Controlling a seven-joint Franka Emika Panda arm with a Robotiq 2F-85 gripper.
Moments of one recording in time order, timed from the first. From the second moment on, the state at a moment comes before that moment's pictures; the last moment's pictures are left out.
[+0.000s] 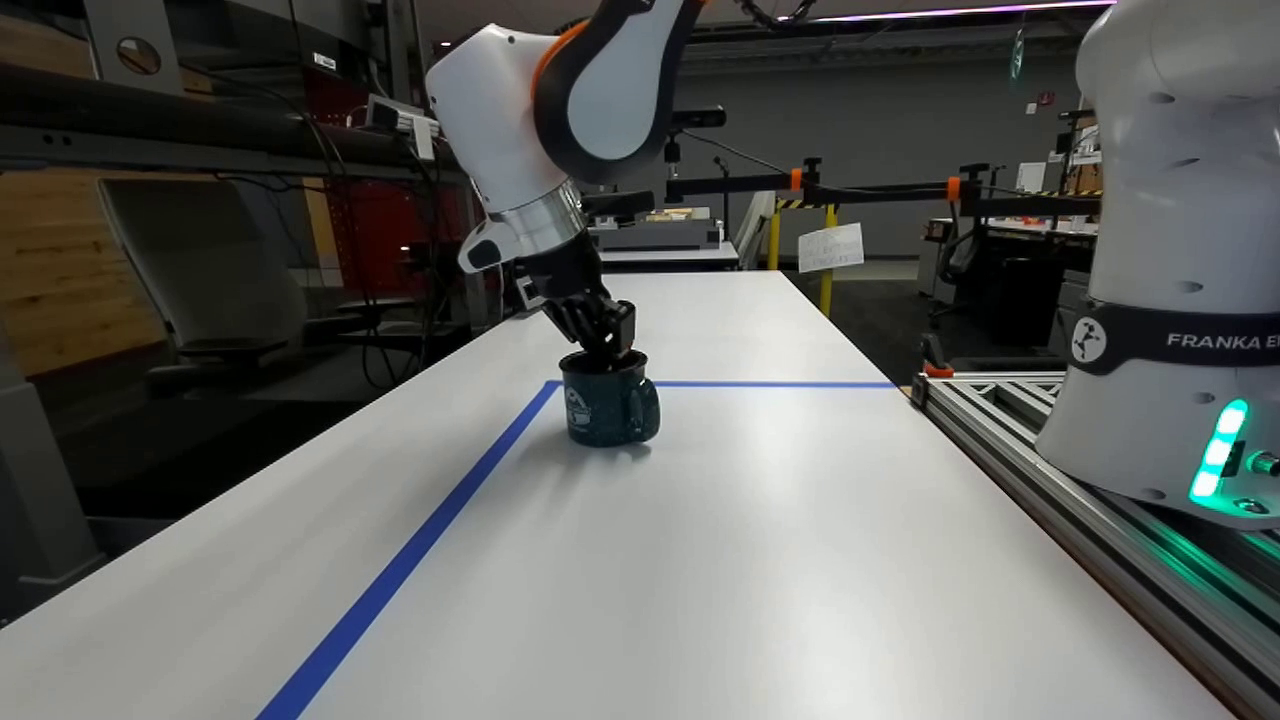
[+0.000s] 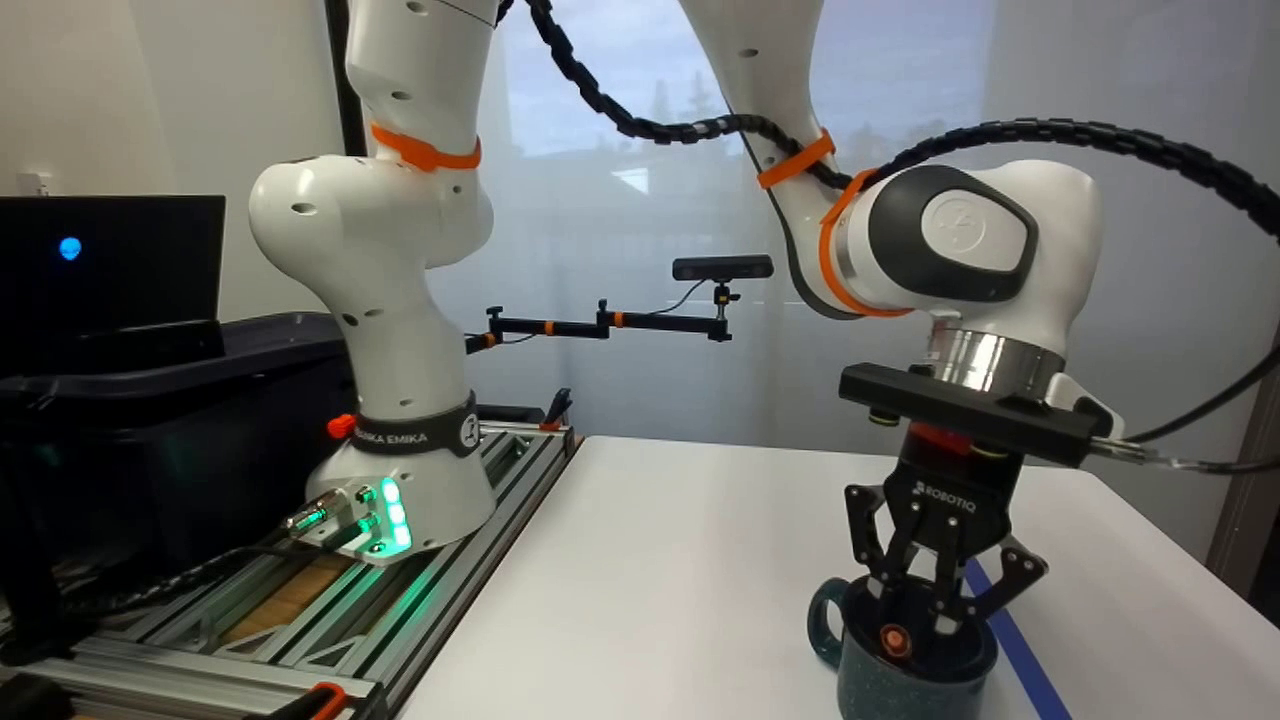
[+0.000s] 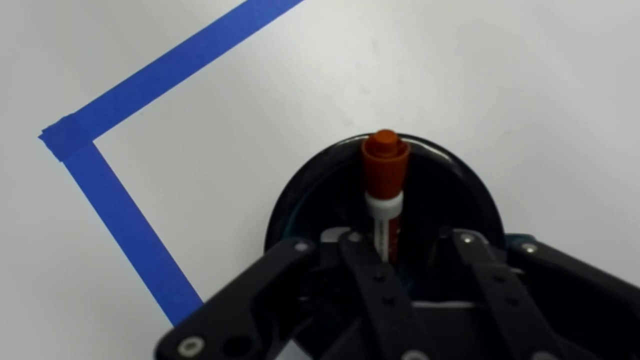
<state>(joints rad) -0.10 0.35 -0.06 -2.21 -0.52 2.28 -0.69</state>
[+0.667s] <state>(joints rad) -0.09 0.31 -0.05 -2.21 -0.53 2.27 -0.69</state>
